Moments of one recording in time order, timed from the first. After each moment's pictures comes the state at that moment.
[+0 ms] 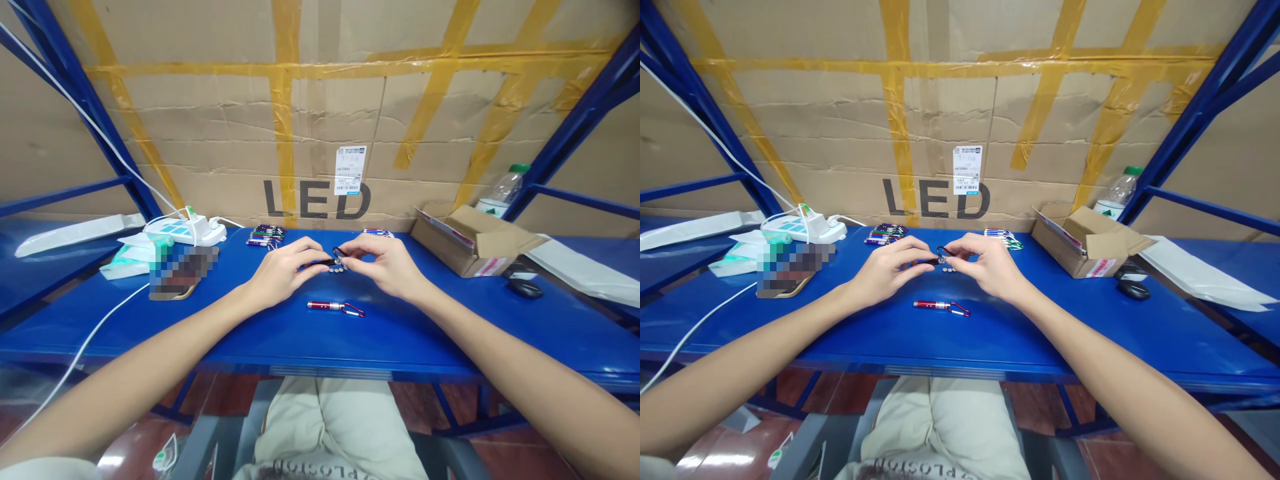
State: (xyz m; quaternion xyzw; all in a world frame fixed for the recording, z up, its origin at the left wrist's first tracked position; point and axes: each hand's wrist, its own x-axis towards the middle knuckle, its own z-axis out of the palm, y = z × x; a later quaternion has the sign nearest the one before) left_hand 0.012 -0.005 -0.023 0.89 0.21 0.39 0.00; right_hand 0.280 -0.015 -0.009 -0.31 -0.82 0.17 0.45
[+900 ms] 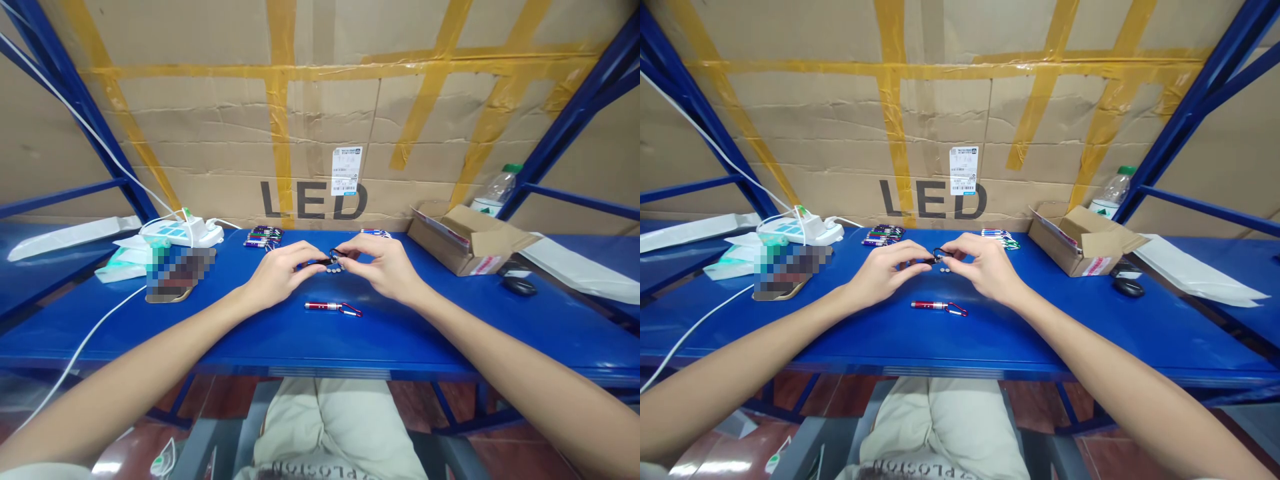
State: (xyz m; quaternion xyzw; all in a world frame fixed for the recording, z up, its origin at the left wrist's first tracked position) left_hand 0.014 -0.003 -0.026 0.89 0.21 0.41 0.04; right_hand 0.278 -0.020 -0.009 -0.29 -0.84 0.08 0.46
